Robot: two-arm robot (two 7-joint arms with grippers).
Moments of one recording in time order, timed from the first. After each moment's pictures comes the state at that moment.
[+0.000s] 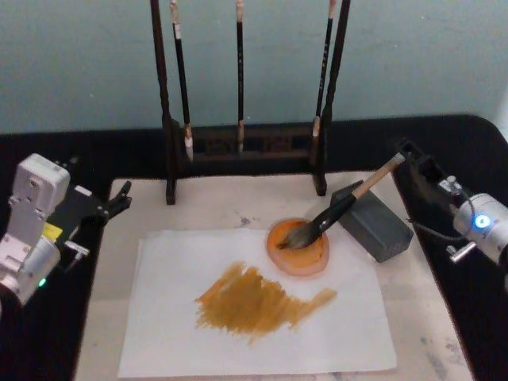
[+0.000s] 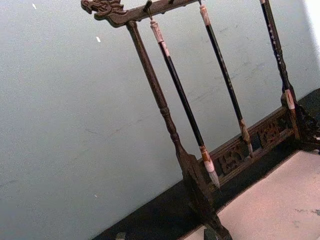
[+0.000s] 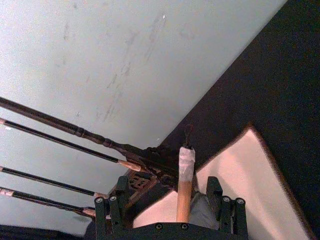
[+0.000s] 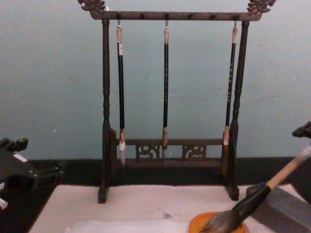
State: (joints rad) left arm -0.20 0.60 0.45 -1.41 -0.25 -0.12 0.03; right arm 0.23 0.38 -0.17 -1.40 1.43 0.31 -0.03
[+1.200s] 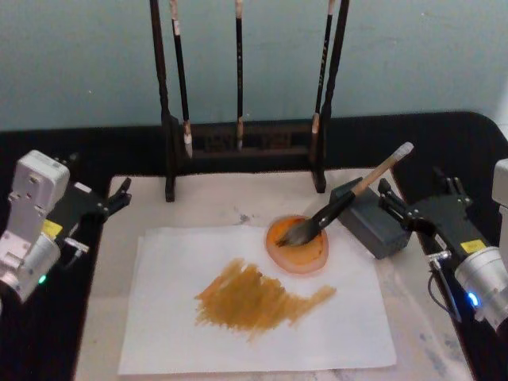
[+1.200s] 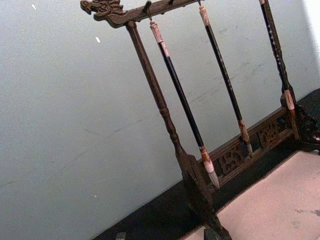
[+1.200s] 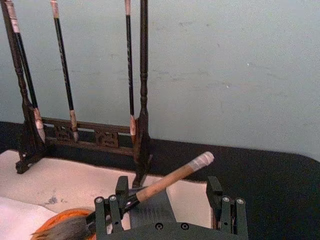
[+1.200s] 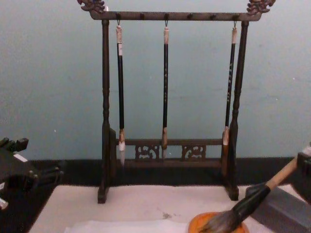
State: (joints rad) left arm -0.20 0.60 0.45 -1.41 -0.25 -0.12 0.03; right arm 0.00 0.58 -0.38 -1.67 0.51 -0.10 -0.11
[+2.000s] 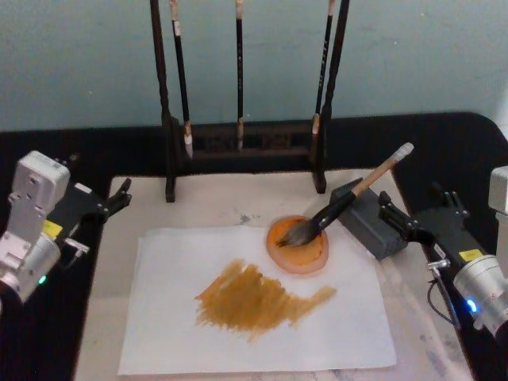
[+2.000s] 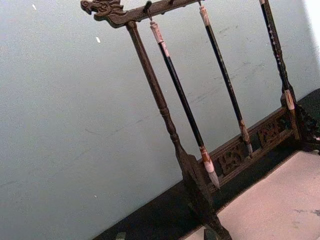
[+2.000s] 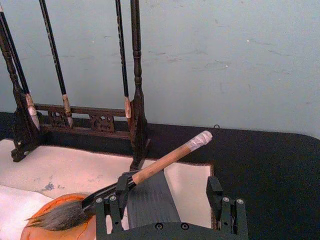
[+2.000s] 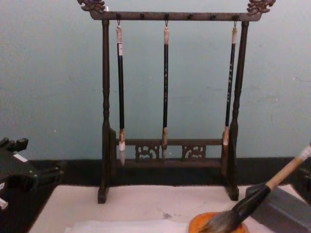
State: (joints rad) left arm -0.20 0.60 0.45 -1.41 -0.25 -0.12 0.03; right arm -0.01 0.54 -0.36 -1.62 0.52 -0.07 -0.08
